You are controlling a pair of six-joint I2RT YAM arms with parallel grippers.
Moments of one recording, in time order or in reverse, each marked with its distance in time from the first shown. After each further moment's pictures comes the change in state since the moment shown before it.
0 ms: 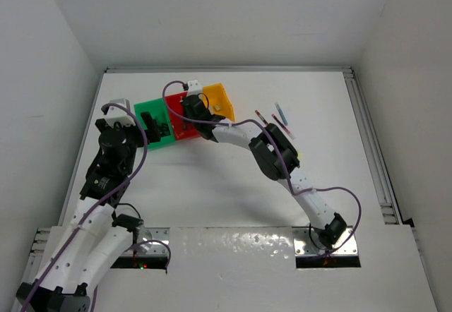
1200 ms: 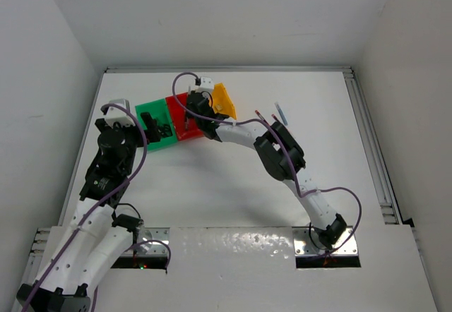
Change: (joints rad) left arm 0.005 -0.006 -0.004 0.012 0.019 0.004; right arm 0.000 -0.090 -0.098 0.057 0.102 0.244
